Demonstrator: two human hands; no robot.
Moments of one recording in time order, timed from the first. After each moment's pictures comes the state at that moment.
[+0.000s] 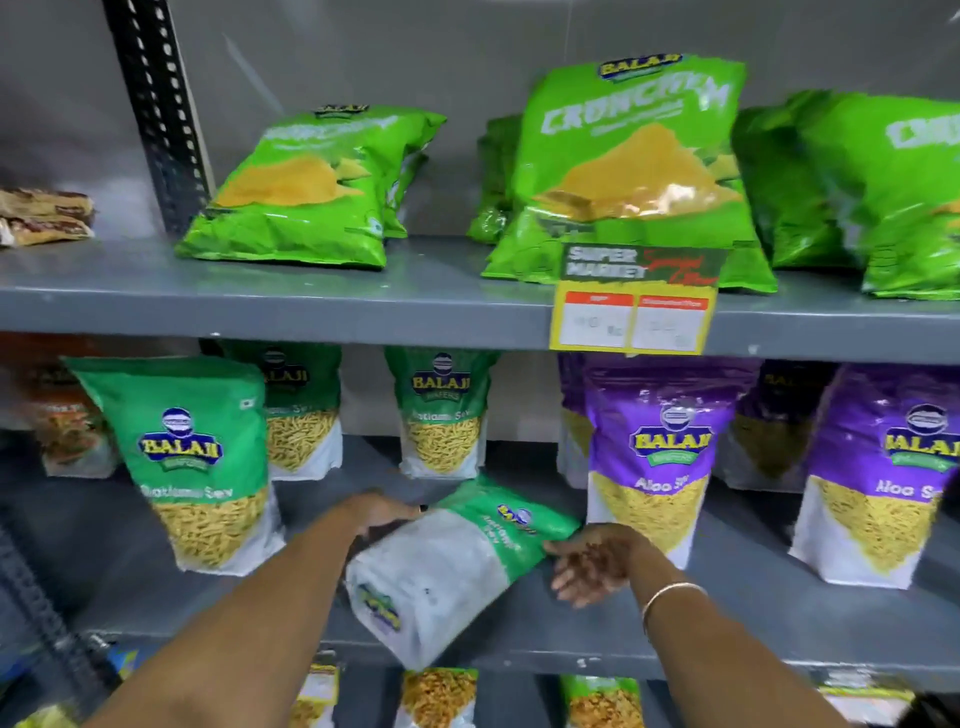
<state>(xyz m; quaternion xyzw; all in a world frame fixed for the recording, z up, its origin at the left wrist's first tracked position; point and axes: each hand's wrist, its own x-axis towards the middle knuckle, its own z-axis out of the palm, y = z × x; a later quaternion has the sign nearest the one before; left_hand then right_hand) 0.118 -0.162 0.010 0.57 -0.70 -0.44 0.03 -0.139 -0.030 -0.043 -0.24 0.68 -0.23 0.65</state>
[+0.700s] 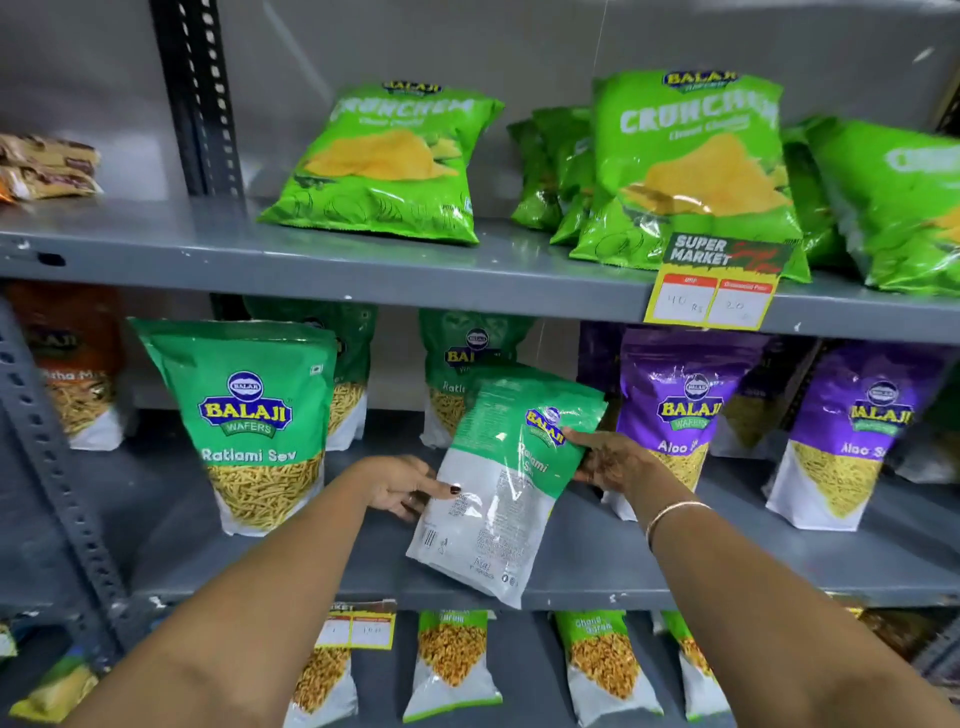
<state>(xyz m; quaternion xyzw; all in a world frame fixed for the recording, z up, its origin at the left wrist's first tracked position) 0.172 -0.170 0.020 0.41 -0.67 -0.62 -0.03 -0.063 -0.031 0.042 -0.19 0.58 -0.62 0.49</state>
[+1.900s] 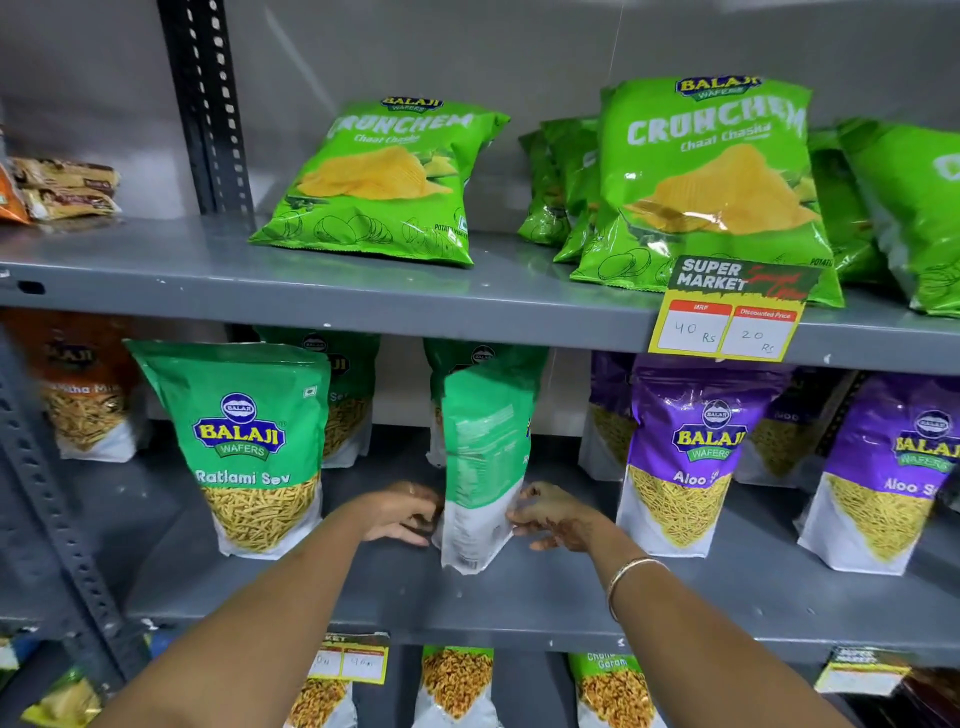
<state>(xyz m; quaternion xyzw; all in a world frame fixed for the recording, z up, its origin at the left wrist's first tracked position) 0.164 -0.178 0.000 0.43 -0.66 -0.62 0.04 -0.029 -0.064 0.002 -0.35 0.73 -0.35 0.47</state>
